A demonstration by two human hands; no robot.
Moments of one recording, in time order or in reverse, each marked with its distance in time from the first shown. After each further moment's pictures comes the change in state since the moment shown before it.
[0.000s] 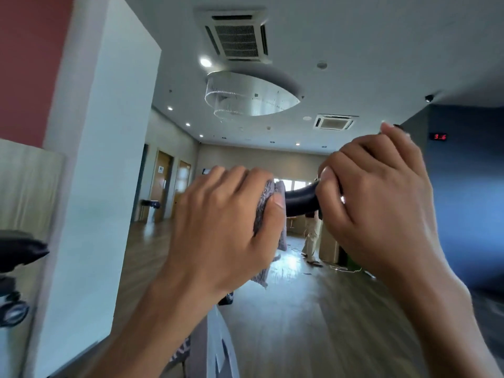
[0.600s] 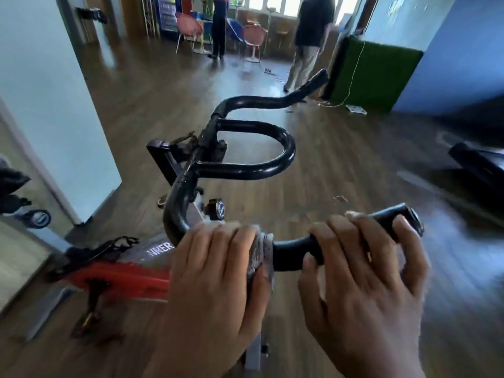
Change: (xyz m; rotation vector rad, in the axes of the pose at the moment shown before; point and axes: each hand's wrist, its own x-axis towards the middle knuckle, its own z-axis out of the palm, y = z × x) left_hand 0.031 0.010 -0.040 -0.139 -0.617 -0.211; right_hand 0.035 -0.013 -0.052 0.019 -0.703 0.121
